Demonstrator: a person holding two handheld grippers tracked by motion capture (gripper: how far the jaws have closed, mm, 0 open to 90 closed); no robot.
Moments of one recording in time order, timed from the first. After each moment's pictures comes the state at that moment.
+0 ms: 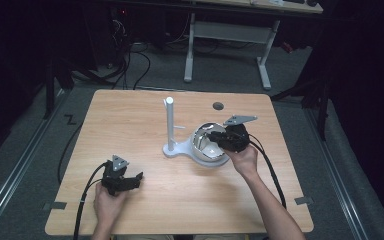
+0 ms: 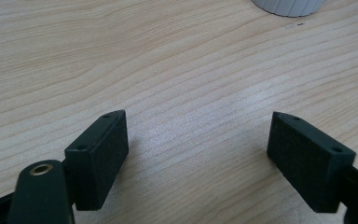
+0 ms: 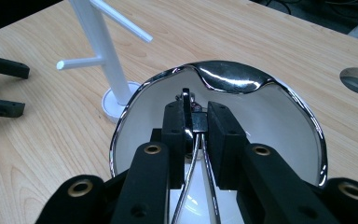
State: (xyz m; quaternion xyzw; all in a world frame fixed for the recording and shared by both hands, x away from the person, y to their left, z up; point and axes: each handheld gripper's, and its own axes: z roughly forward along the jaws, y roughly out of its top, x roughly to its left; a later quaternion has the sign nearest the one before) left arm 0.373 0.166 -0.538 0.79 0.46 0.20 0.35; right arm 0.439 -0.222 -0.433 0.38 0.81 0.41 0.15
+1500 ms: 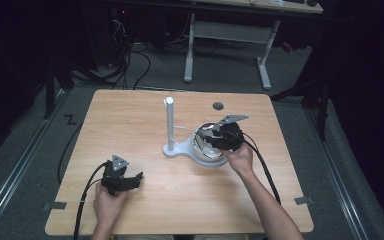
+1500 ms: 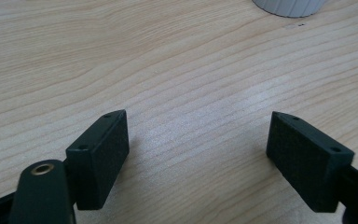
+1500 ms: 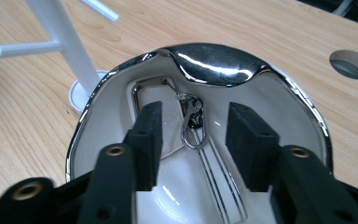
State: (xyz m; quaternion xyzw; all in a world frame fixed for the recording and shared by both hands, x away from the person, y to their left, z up) left arm 0.373 0.166 -0.538 0.79 0.47 0.20 0.35; right arm 0.453 -0.212 -0.447 0.41 0.82 0.37 0.17
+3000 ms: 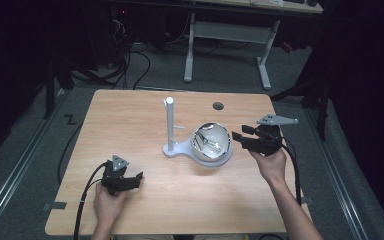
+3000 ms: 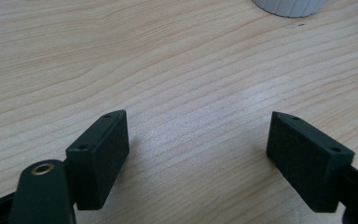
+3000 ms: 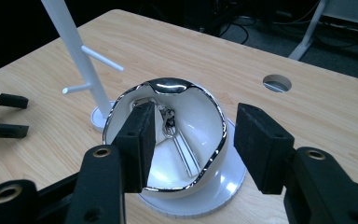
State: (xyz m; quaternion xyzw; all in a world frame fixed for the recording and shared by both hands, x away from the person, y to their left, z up) left arm 0.373 0.166 -0.538 0.79 0.47 0.20 0.35; right arm 0.392 -0.283 -0.382 0.43 0.76 0.44 0.20
